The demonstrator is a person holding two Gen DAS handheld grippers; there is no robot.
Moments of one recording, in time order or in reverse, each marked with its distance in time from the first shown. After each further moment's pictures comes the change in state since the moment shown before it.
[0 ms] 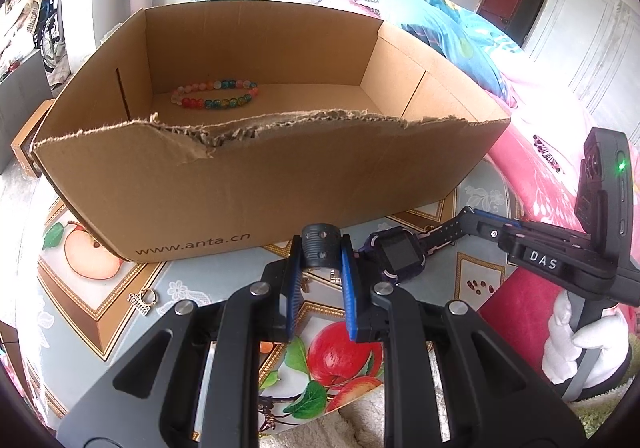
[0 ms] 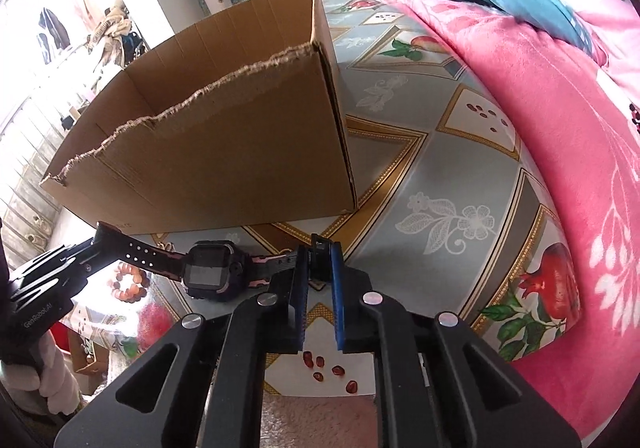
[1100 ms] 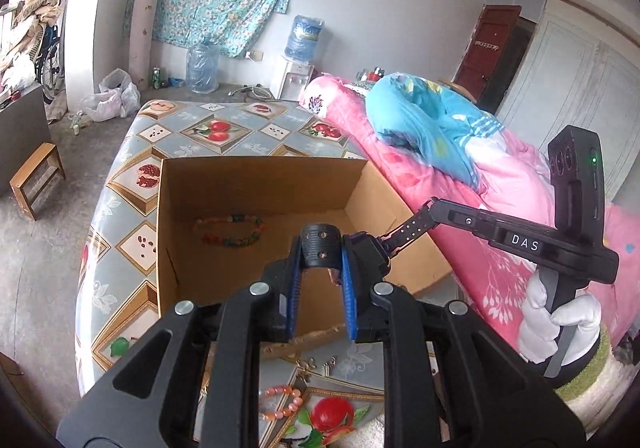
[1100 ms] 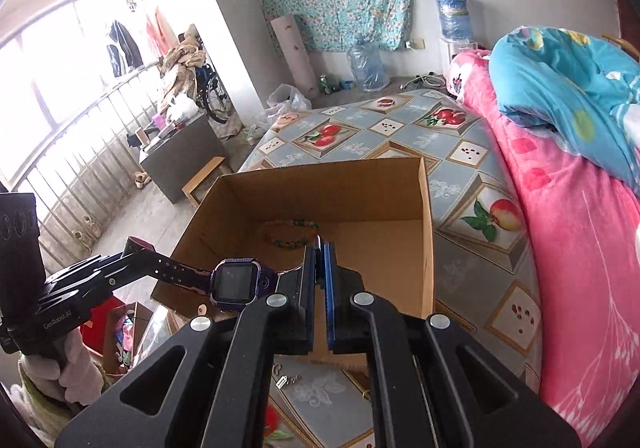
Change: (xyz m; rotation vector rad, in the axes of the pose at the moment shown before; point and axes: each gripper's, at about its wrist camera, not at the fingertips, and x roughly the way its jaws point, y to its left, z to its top) left arm -0.086 0.020 0.114 -0.027 -0.177 -0.067; right arm -0.065 0.062 0.139 -0.143 -0.139 0.209
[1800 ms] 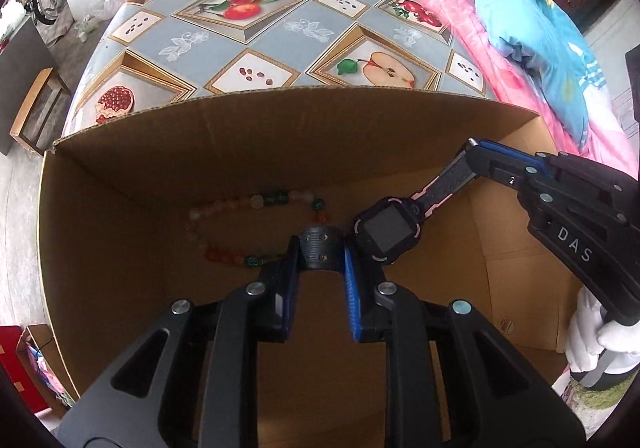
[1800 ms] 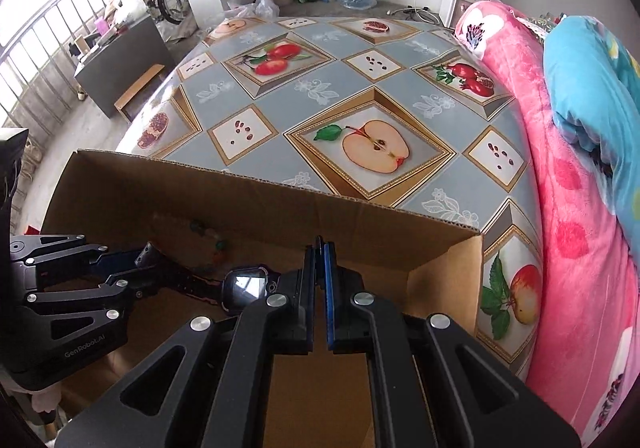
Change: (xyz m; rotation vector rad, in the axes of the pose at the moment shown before) left arm 0.204 0.064 0.042 -0.091 0.512 0.157; right arm 0.182 -0.022 0.070 -0.139 0.347 -0.215
